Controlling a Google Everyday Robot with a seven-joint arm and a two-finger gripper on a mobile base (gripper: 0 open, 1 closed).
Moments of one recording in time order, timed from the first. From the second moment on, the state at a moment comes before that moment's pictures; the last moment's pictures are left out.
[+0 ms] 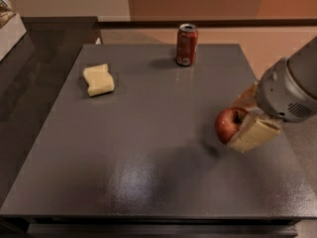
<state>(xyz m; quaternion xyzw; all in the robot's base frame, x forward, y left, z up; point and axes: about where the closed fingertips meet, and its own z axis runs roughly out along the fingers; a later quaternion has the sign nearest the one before) 0.412 -0.160 0.904 -0.61 0.76 0.07 0.21</state>
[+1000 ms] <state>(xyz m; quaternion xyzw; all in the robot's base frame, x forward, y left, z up) 0.532 -0.069 0.932 -0.58 0.77 0.09 0.25</state>
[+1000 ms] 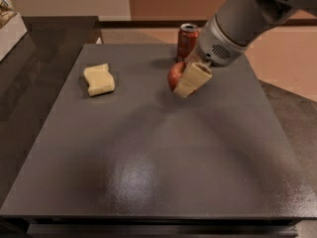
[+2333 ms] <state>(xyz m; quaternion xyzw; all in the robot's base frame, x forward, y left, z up) 0.608 0.058 0.891 -0.61 0.75 0.12 0.23</state>
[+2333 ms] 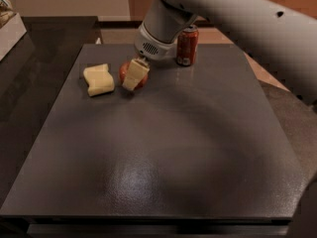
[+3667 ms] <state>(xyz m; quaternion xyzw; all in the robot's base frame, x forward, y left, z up) 0.625 0.077 0.858 -0.60 0.75 0.13 0.23</state>
